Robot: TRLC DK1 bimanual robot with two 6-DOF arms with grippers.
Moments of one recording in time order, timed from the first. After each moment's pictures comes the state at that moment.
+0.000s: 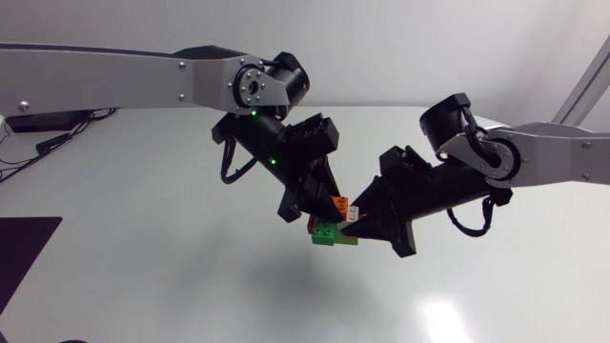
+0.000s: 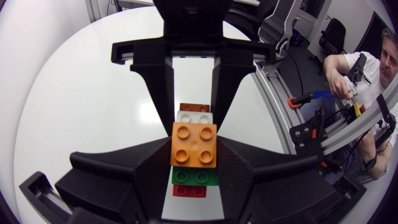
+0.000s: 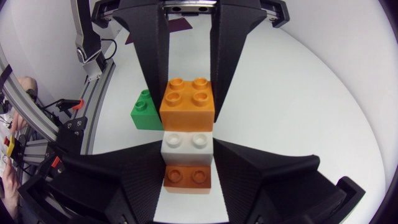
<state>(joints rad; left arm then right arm) -0.62 1.92 1.61 -0.92 0.70 1.00 0.31 1.48 0.93 -0.46 -0.78 -0.82</state>
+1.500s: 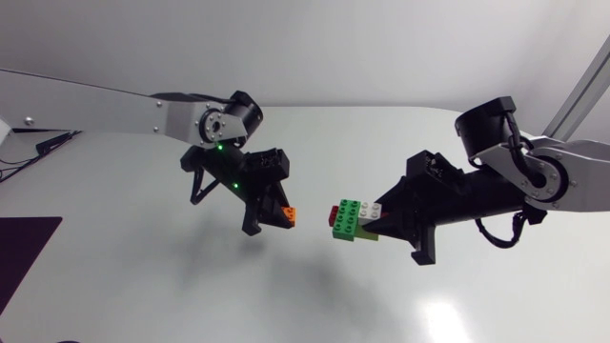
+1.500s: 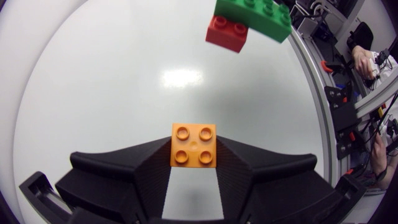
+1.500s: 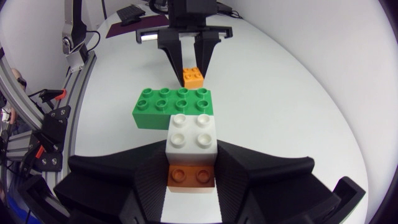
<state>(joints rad) -0.46 1.91 1.35 -0.71 0.53 1.04 0.24 1.32 0.81 -0.40 -0.68 -0.83</state>
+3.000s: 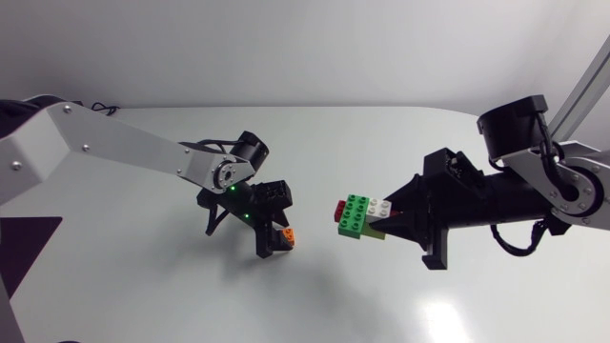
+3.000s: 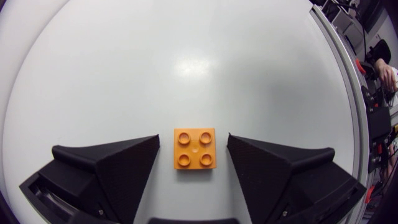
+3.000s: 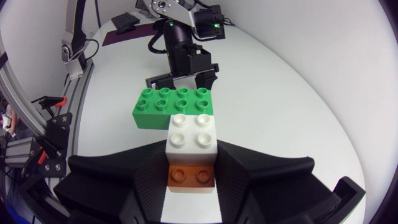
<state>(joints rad) -0.48 2.00 1.18 -0.39 0.44 0.86 0.22 1.20 0.75 -0.37 -0.69 -0.77</state>
